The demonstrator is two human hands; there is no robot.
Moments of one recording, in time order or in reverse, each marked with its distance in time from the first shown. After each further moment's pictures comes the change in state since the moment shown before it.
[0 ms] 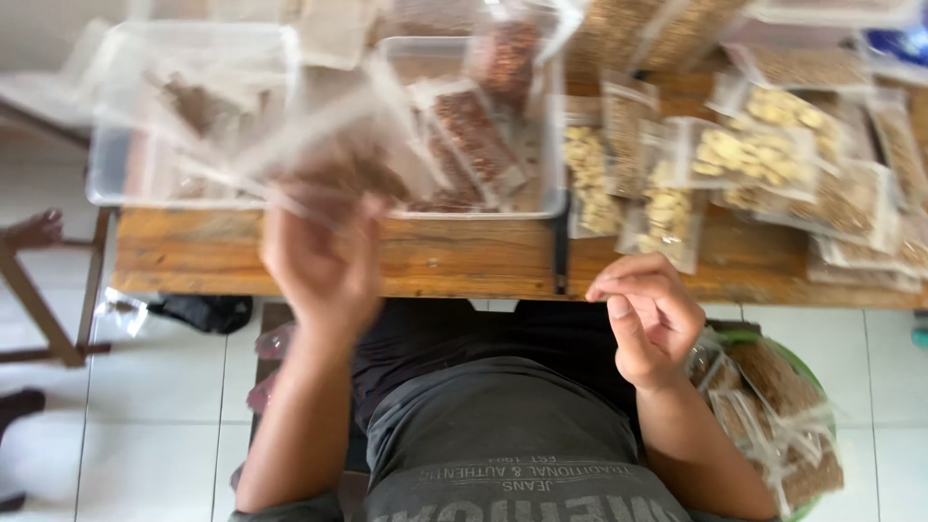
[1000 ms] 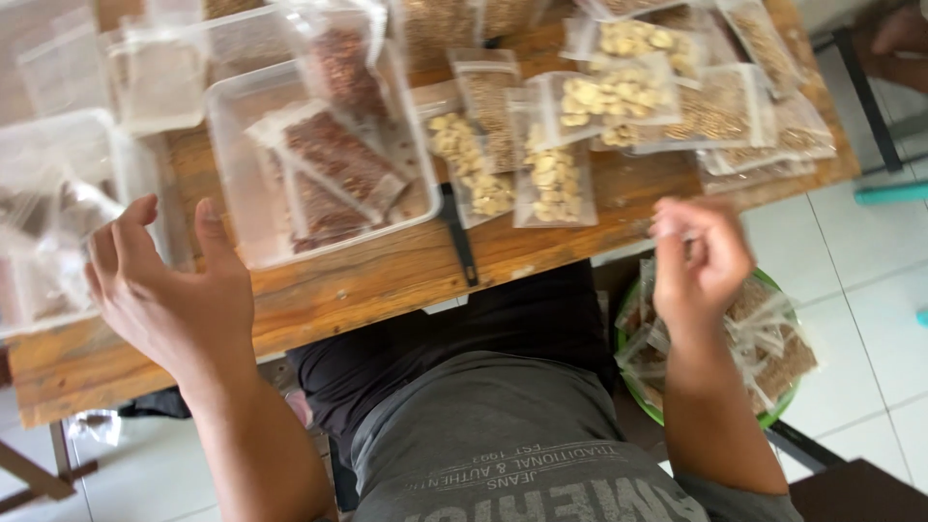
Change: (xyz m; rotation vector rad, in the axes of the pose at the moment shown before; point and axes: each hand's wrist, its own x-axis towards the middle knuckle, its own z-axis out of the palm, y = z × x) left_hand 0.005 -0.048 -0.014 0.949 -0.223 0.074; right_hand -0.016 -0.018 -0.114 -0.754 0.274 0.023
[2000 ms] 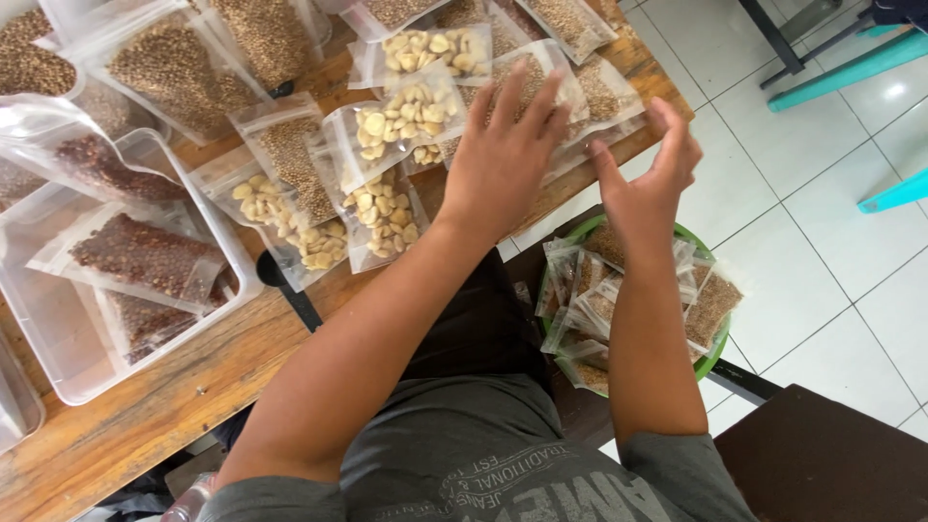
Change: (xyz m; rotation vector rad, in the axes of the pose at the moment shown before) left_hand -0.023 0.396 0.159 -0.099 -0.566 1.122; right_hand 0.032 0.090 -0.089 -0.358 0.097 0.802
